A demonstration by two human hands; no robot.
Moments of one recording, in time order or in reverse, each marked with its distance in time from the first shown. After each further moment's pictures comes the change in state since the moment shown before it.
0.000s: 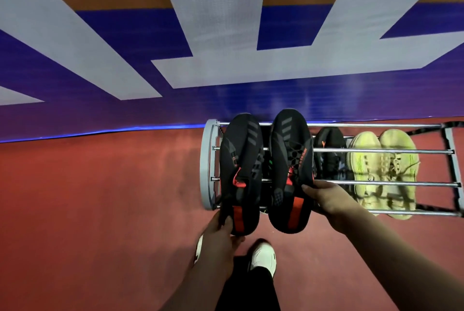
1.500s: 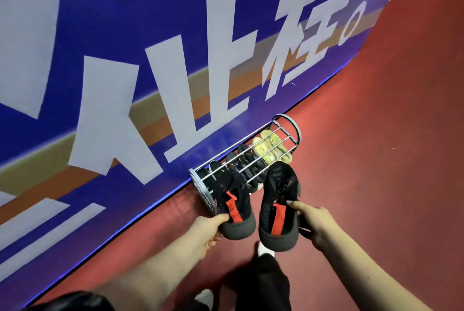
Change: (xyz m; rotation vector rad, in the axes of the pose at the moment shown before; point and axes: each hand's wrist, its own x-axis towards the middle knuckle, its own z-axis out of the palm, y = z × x) left_hand -0.347 0.175 -0.170 1.017 -0.471 0.146; right_hand -0.493 0.041 0.131 0.742 0.599 -0.015
